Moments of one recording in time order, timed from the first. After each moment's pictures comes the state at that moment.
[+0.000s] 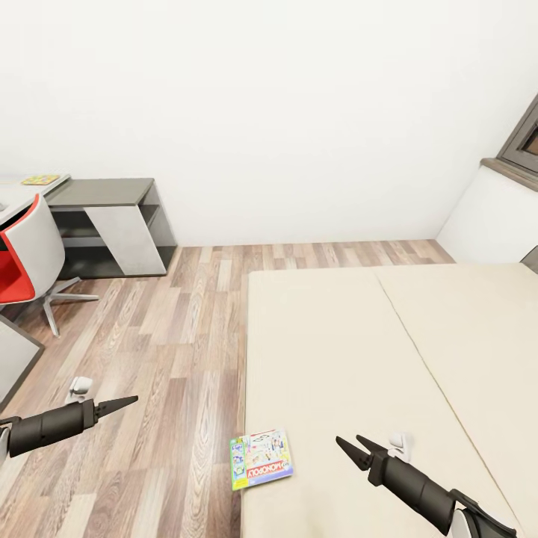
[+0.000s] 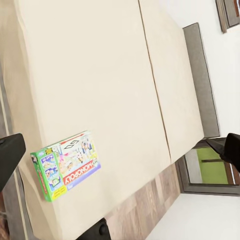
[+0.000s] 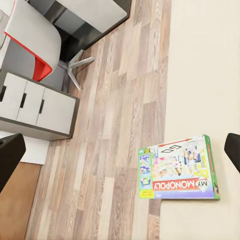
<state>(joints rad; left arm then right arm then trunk) -0.38 0.39 0.41 -1.11 0.10 0.83 -1.36 -0.06 0.06 -0.39 -1.44 -0.14 0.54 0.98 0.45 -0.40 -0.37</state>
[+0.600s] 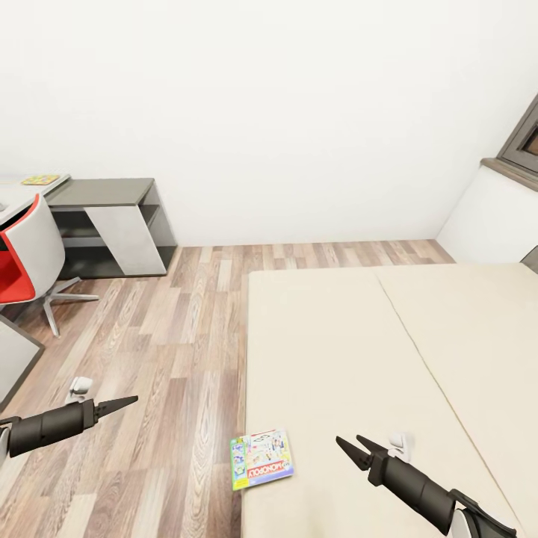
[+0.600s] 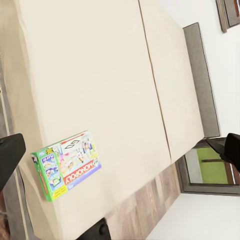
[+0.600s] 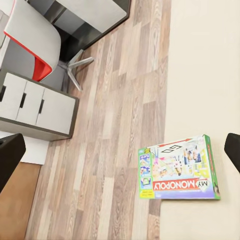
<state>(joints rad) -0.38 0.39 0.41 -1.11 0.10 0.83 -1.36 -0.06 0.06 -0.39 -1.44 -0.14 0.54 0.98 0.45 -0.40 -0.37</state>
